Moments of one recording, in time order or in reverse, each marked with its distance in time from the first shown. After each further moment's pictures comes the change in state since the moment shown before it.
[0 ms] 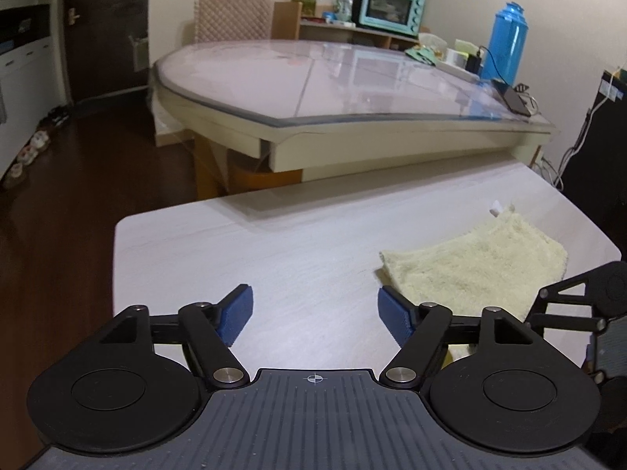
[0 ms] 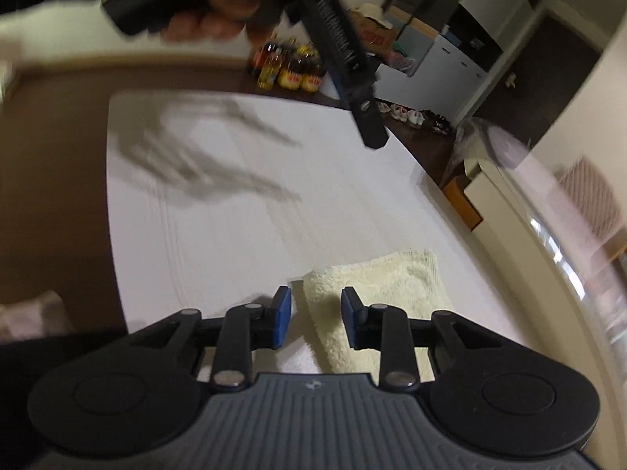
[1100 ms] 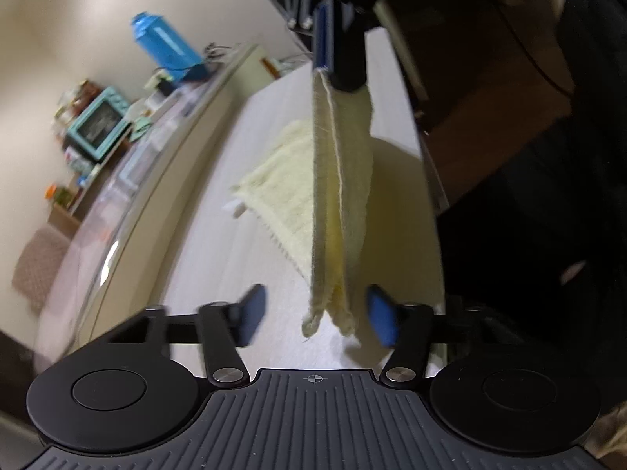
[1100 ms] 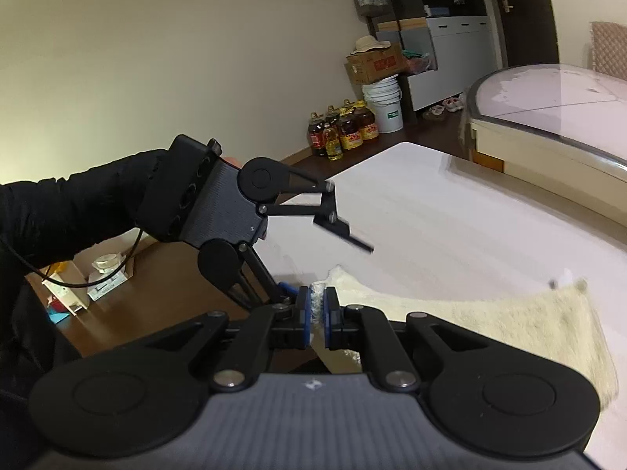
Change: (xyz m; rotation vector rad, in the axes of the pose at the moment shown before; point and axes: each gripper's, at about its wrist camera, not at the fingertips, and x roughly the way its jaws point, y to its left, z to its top) left arm 0.005 -0.173 -0.098 1.181 -0.071 -0.213; right arm -0.122 -0.109 -0.082 0.590 -0.217 0.525
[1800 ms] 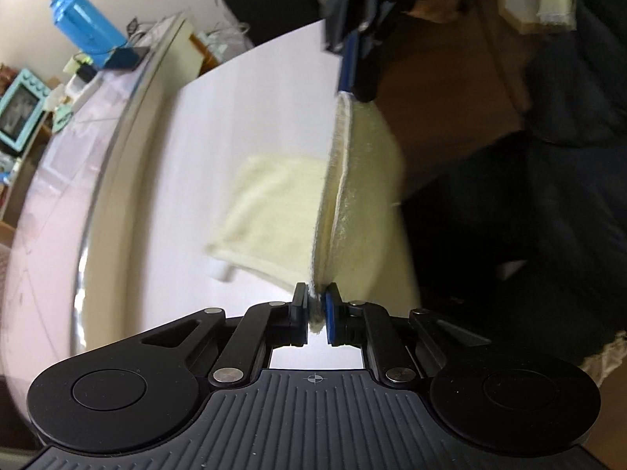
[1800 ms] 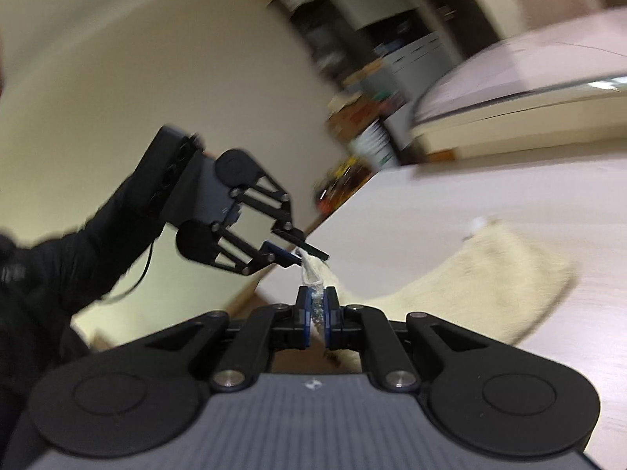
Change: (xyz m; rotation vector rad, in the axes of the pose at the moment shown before) left arm 0.031 0.094 0.080 0.040 0.187 -0.286; right arm -0.057 -0.093 -0.072 0.354 -0.302 0.101
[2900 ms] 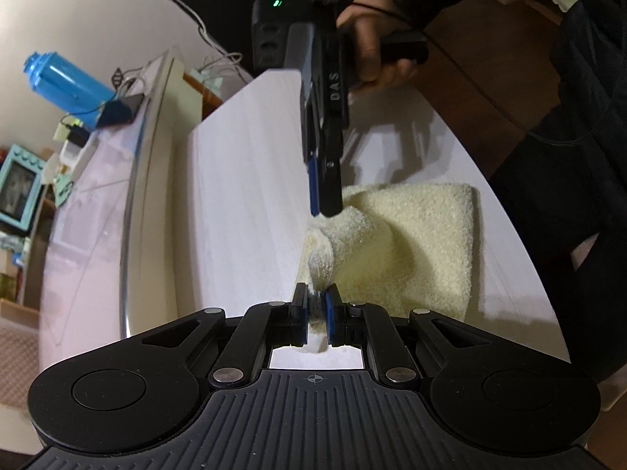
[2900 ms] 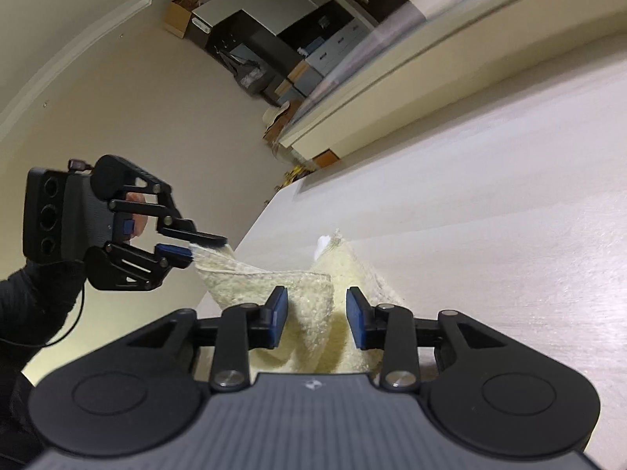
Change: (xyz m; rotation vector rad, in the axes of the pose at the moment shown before) left arm 0.056 0.035 0.024 0.230 -0.098 0.088; right arm 0.073 -0.161 0.028 0.223 0.038 -0.002
